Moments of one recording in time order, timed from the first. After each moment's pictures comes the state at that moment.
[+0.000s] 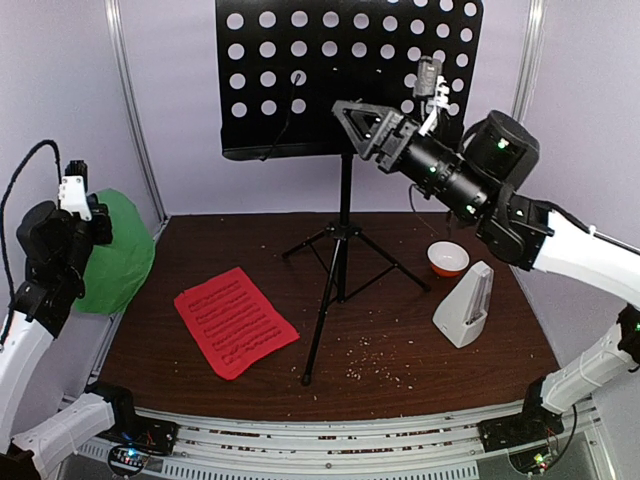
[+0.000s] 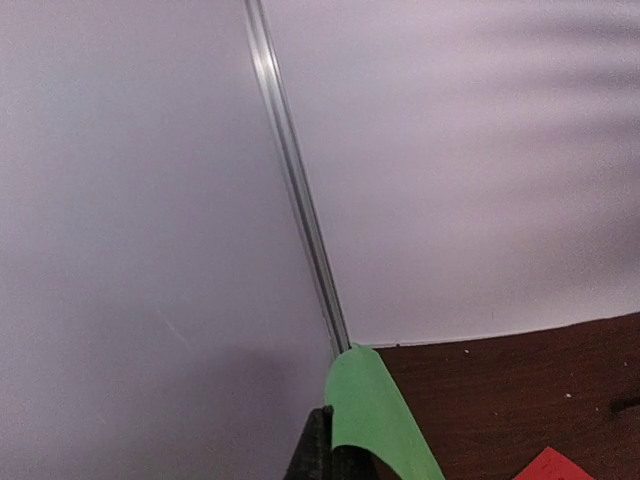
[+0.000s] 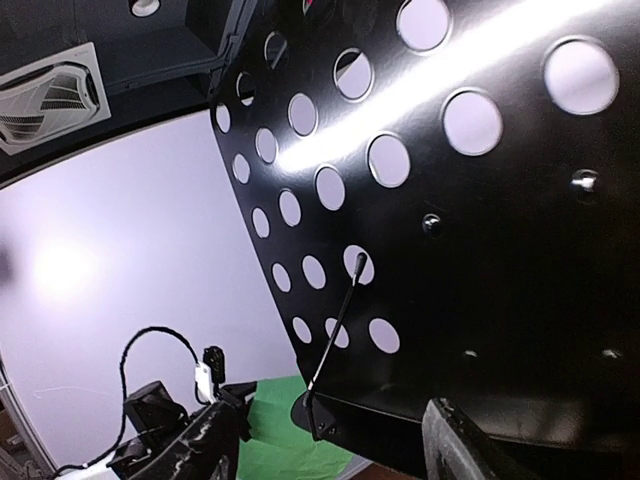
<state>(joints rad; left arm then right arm) -0.12 0.66 0.78 -0.04 -0.37 0.21 0.99 1.37 1.39 0.36 0.06 0.41</state>
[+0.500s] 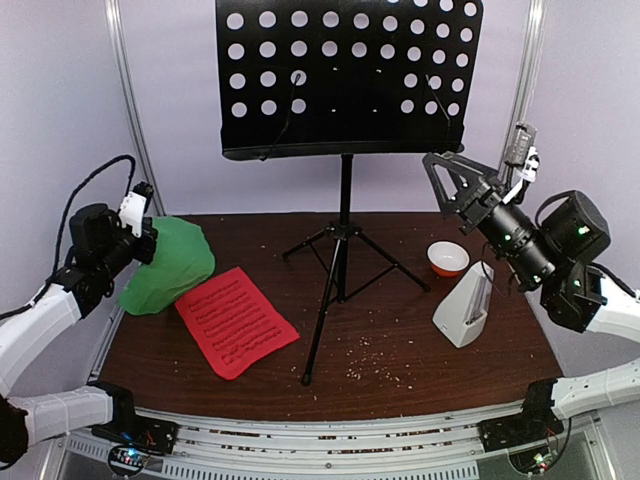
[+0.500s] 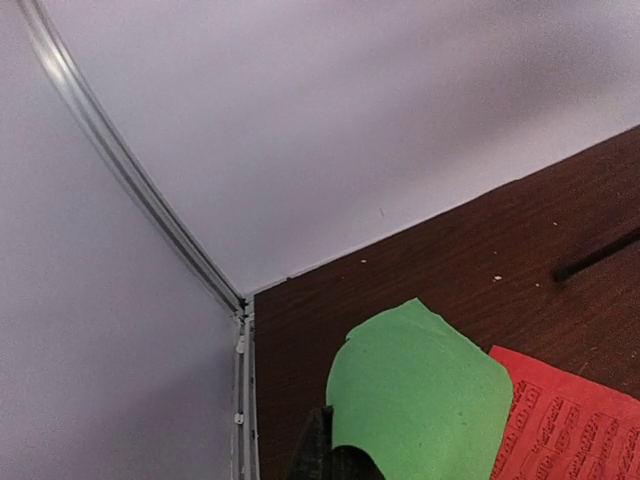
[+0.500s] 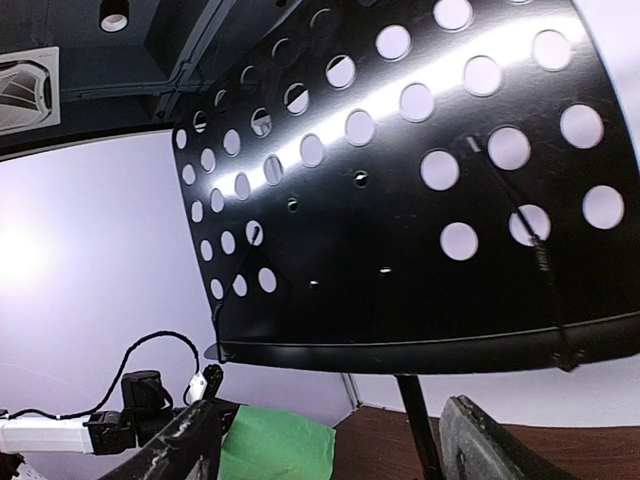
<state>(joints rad) -0.15 0.91 0.69 0.03 -0.09 0.35 0.99 0.91 0.87 0.48 0.23 0.23</state>
